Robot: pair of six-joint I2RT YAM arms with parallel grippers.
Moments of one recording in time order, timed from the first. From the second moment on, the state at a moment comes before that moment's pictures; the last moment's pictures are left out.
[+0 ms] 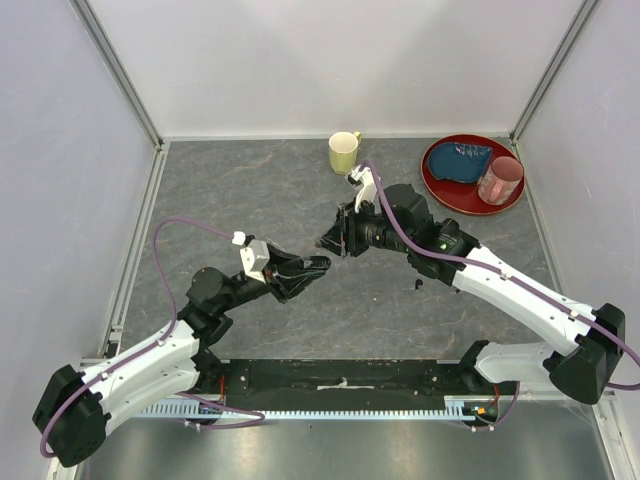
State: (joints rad) left arm -0.72 0.77 0.30 0.74 0.49 -0.22; right arm 0.83 1.24 1.15 -0.27 -0.22 0.47
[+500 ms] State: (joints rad) left arm -0.73 0.83 0.30 0.73 0.45 -0.24; right arm 0.86 1.27 1.12 -0.21 -0.29 0.46
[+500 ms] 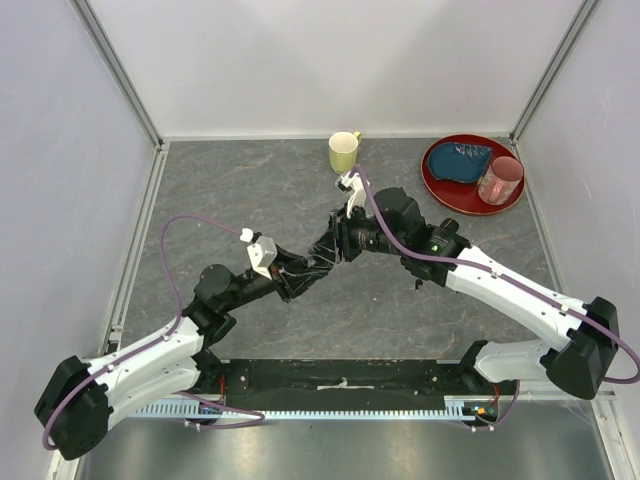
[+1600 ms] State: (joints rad) left arm -0.49 1.74 0.82 0.48 0.46 -0.85; right arm 0.54 0.97 0.94 -0.43 0.02 0.61
